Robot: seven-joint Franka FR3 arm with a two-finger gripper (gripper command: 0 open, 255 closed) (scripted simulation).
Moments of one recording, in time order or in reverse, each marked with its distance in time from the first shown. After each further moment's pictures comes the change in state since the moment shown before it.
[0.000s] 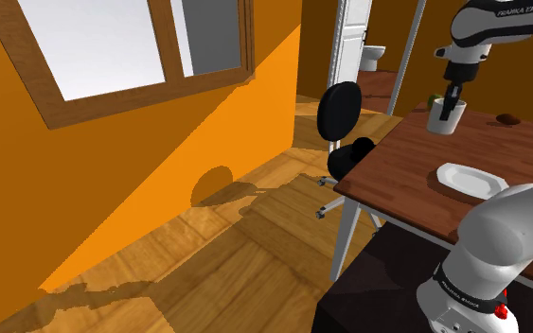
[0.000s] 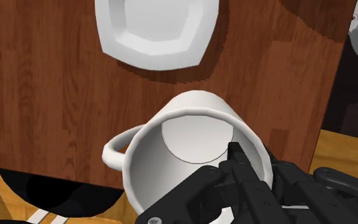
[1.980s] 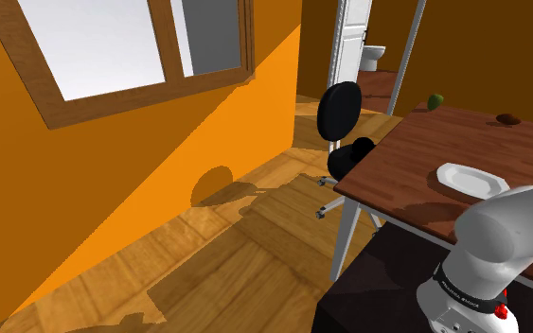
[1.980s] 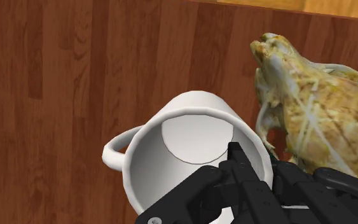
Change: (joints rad) arm -0.084 -0.056 -0.609 0.299 -0.275 -0.050 -0.694
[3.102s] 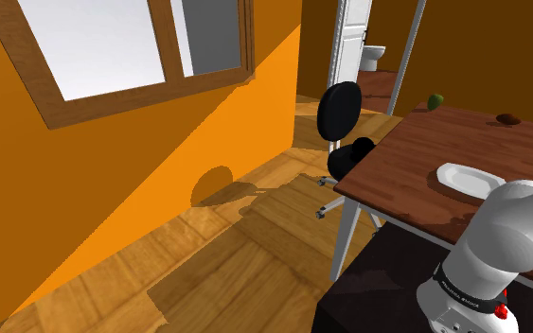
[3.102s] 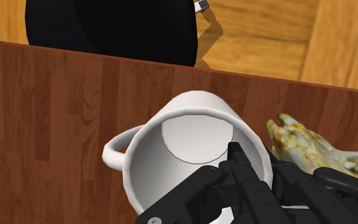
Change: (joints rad) arm 0.264 -0.005 -0.410 0.244 -0.071 0.040 -0.202
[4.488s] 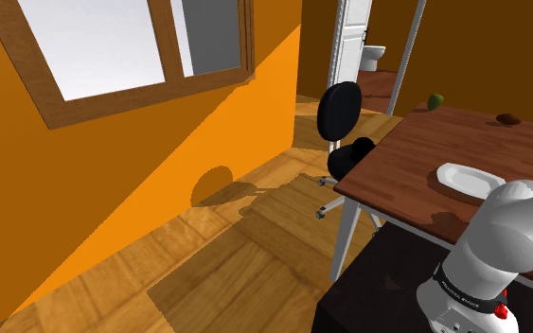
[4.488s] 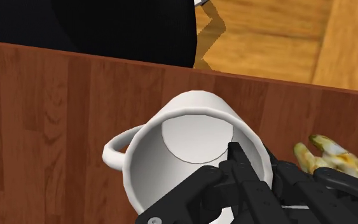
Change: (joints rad) arm 0.004 -0.072 -0.116 -0.200 -0.109 0.215 0.068
